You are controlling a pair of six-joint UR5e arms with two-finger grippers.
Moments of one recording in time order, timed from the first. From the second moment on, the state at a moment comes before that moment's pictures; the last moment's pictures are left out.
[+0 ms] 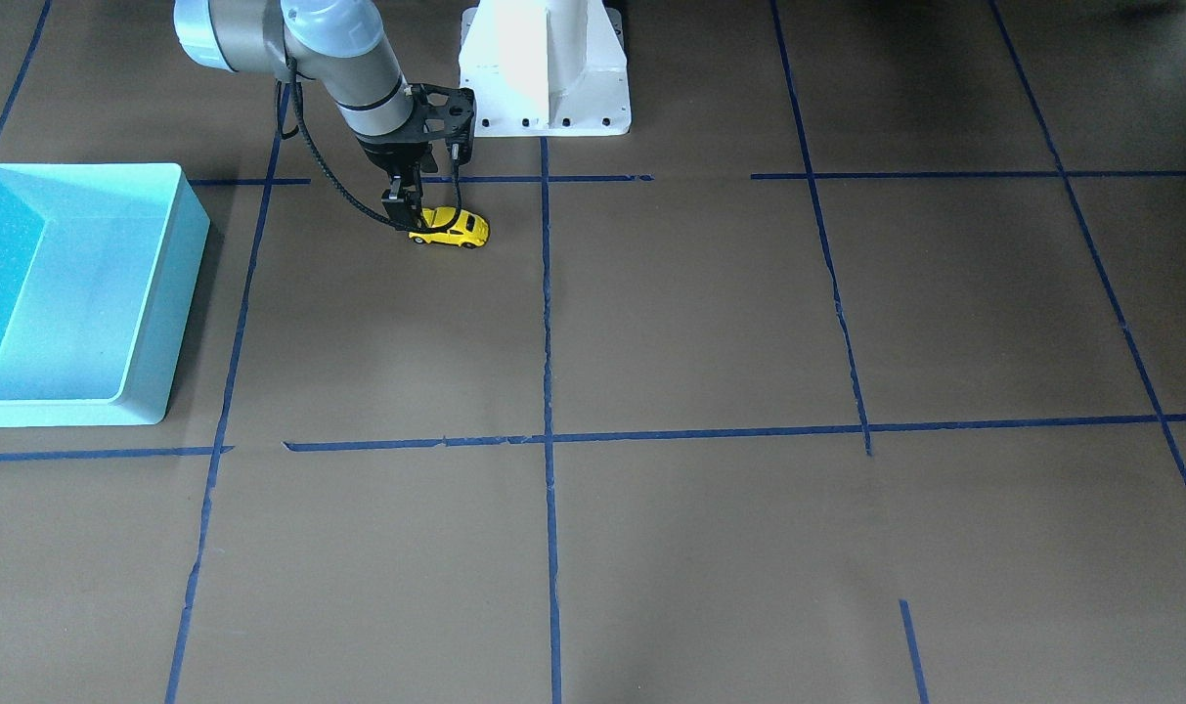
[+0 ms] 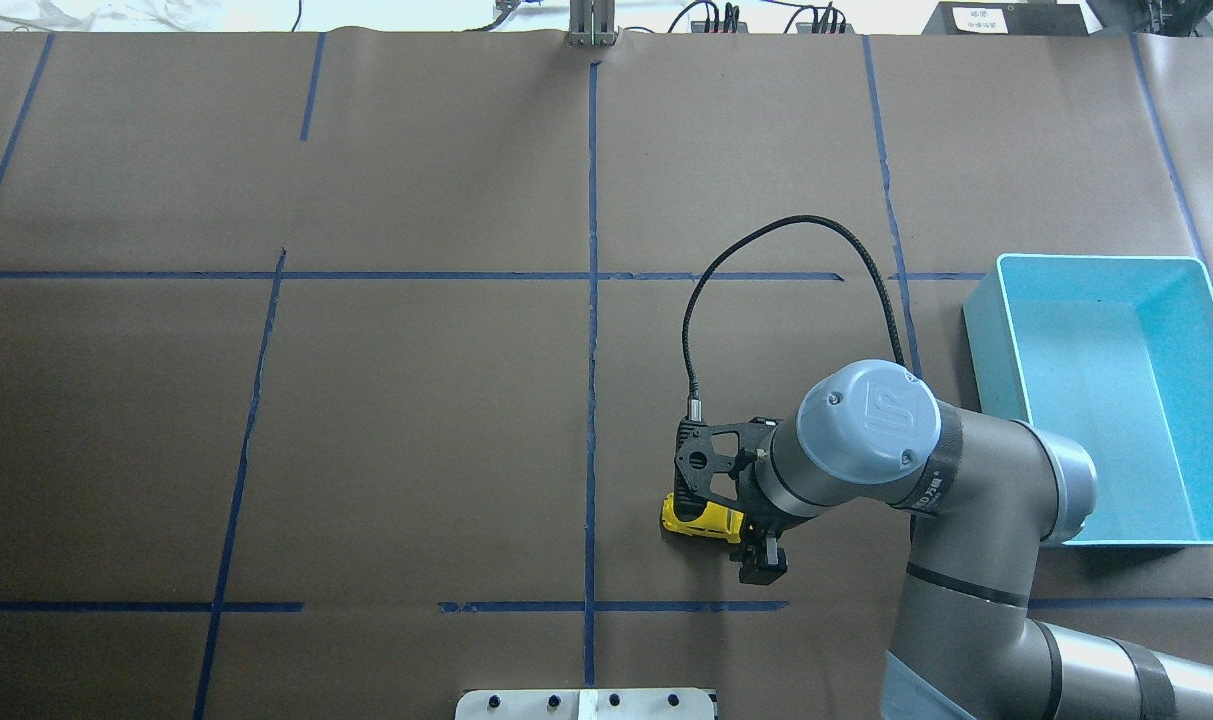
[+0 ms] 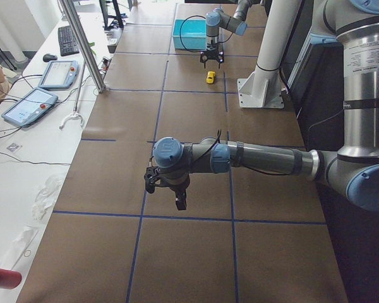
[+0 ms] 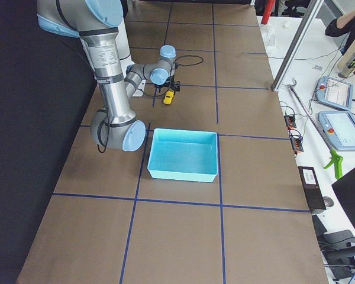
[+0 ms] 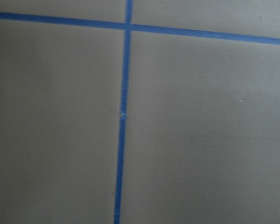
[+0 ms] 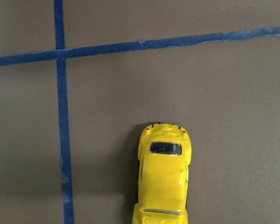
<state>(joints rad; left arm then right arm) -1.52 -1.44 -1.80 -1.44 -2.41 -0.09 0.38 -1.22 1.95 -1.48 1.89 -0.15</state>
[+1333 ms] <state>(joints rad) -1.52 -1.44 -1.73 -1.53 -2.35 -0.09 0.31 -1.18 1.82 -1.36 1.76 -0.09</state>
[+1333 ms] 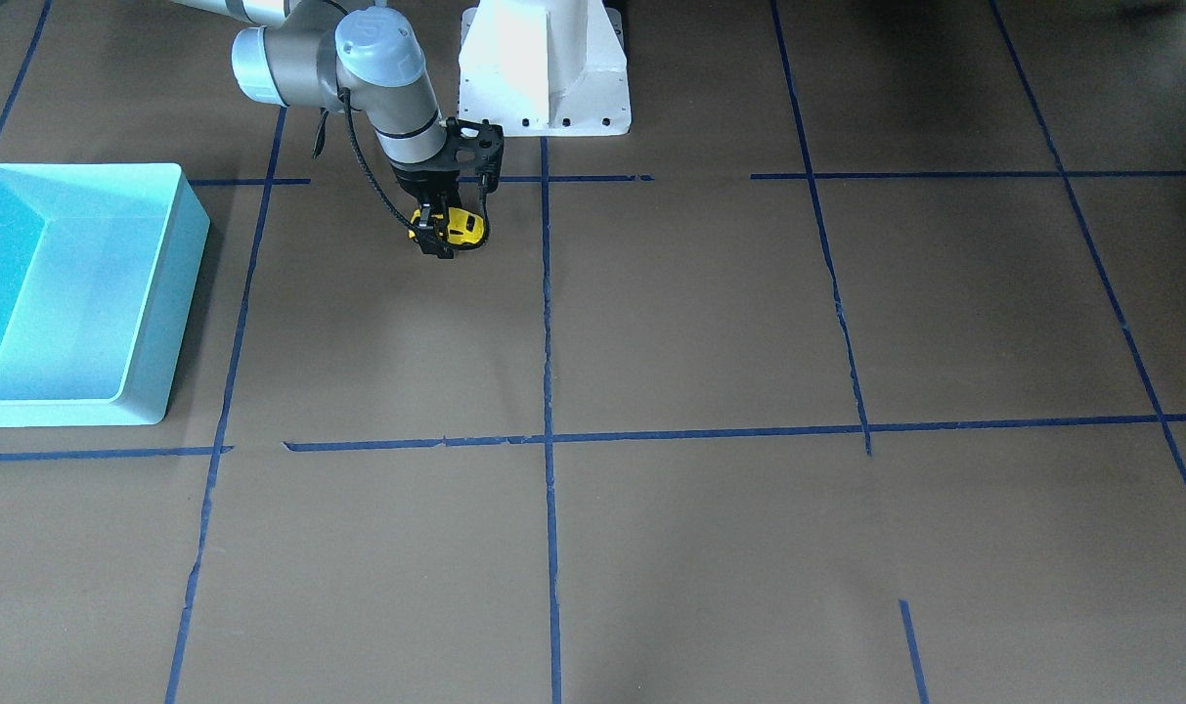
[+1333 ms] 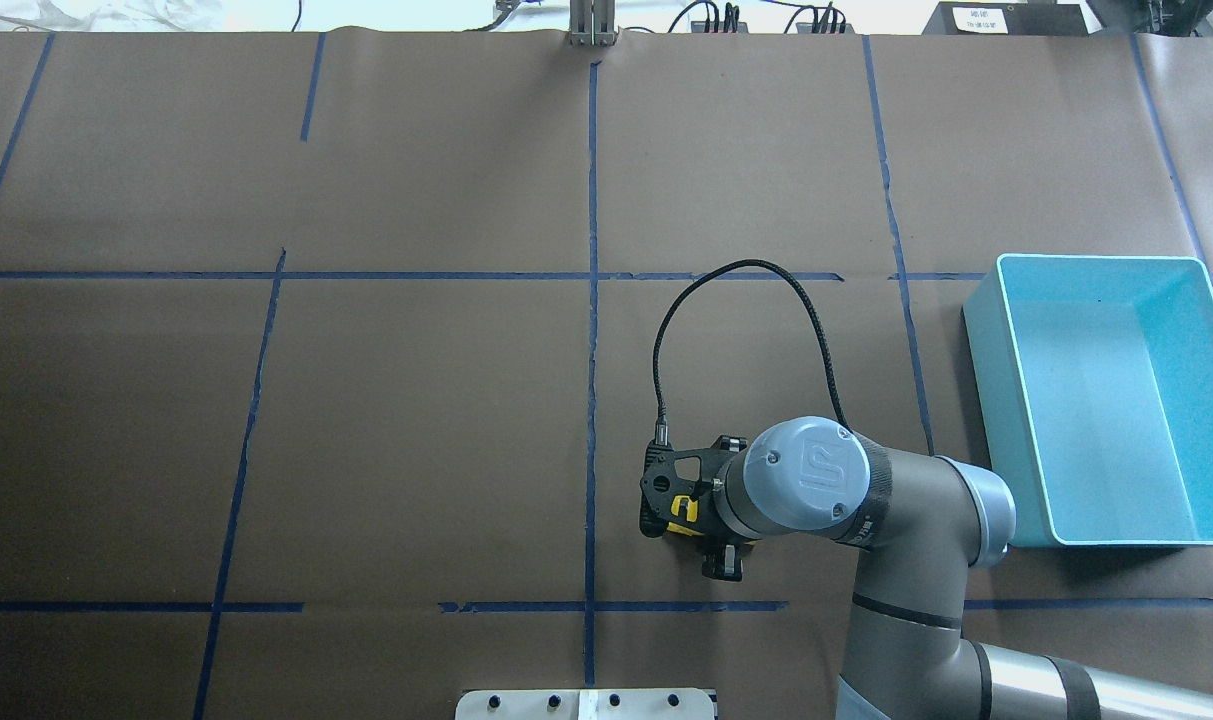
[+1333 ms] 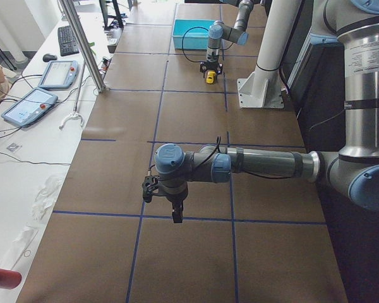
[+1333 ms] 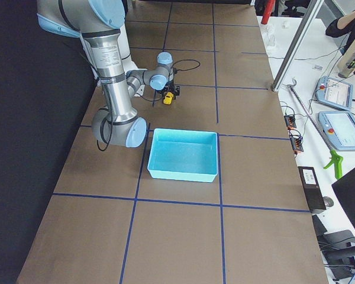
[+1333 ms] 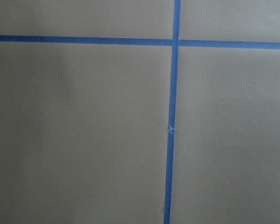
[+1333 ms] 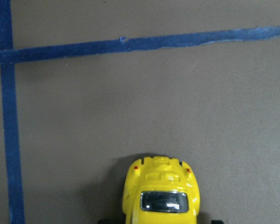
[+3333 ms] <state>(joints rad) -1.52 -1.43 -1.73 -1.52 -2.44 -0.09 1.05 -1.52 2.14 -1.79 2.18 -0.84</state>
